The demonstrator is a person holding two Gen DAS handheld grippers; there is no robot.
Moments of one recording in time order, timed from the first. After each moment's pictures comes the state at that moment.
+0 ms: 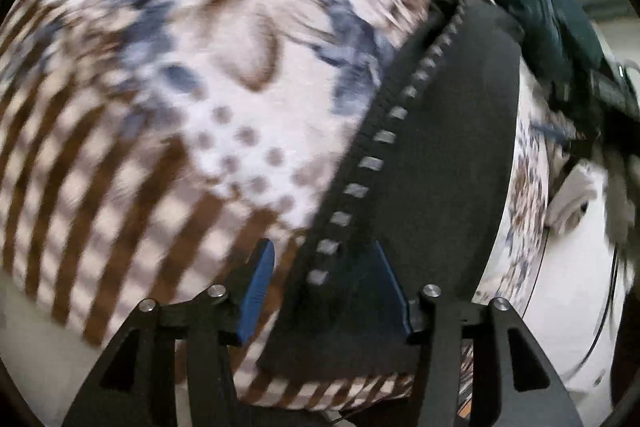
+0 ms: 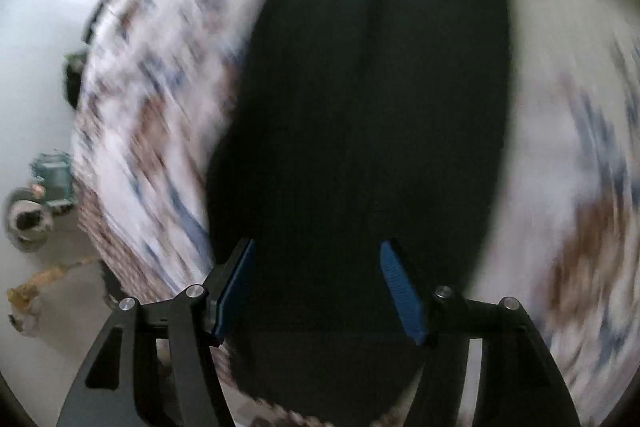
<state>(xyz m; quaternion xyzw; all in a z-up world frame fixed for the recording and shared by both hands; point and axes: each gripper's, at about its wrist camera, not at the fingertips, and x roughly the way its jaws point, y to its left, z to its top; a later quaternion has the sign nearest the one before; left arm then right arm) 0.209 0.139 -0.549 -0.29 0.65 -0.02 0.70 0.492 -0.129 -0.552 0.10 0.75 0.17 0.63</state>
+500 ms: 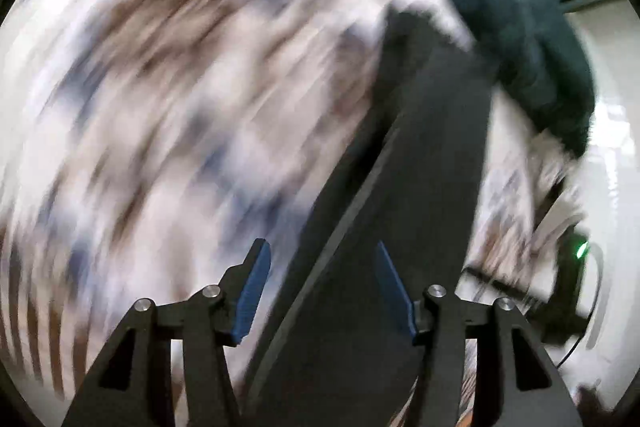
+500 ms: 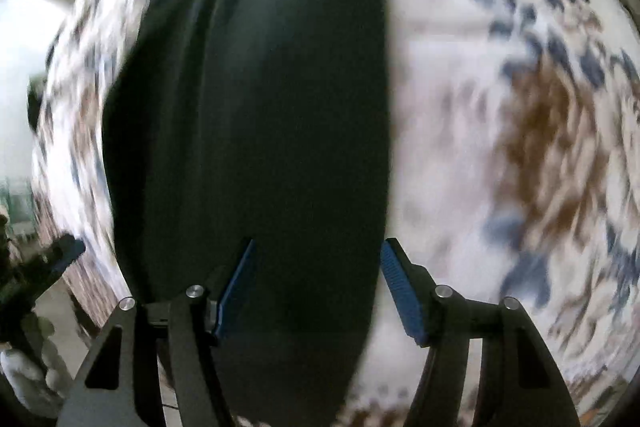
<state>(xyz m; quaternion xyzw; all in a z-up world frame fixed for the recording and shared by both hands) 0.386 0.153 -0.497 -0.27 0.60 -0.06 0.75 0.433 -0.203 -0.579 0.12 0.71 0.08 0.69</state>
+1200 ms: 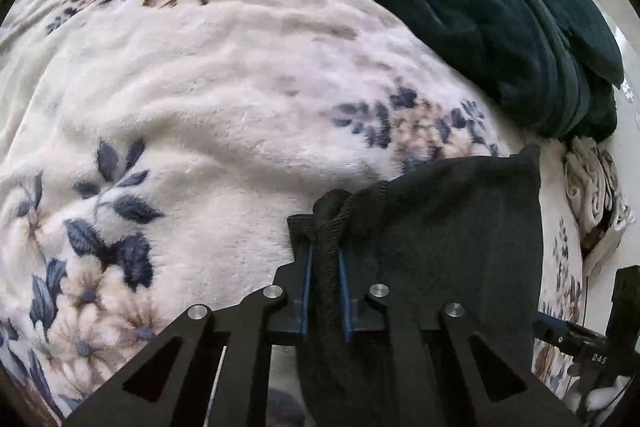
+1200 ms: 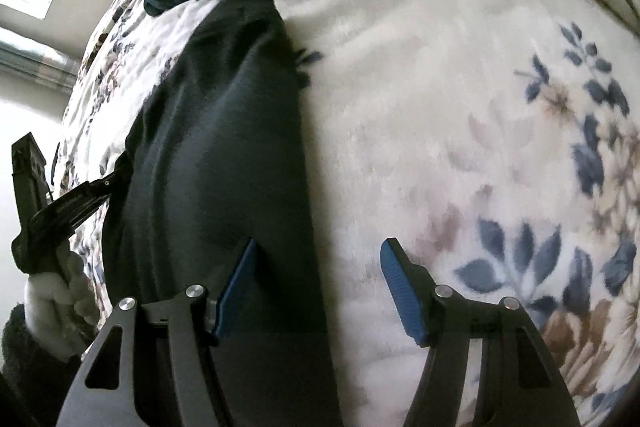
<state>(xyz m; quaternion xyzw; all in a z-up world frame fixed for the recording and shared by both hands) 0.654 0.084 -0.571 -0.12 0.59 -0.13 0.79 0.611 -0.273 -0.620 0.22 0.63 0.03 0.74</state>
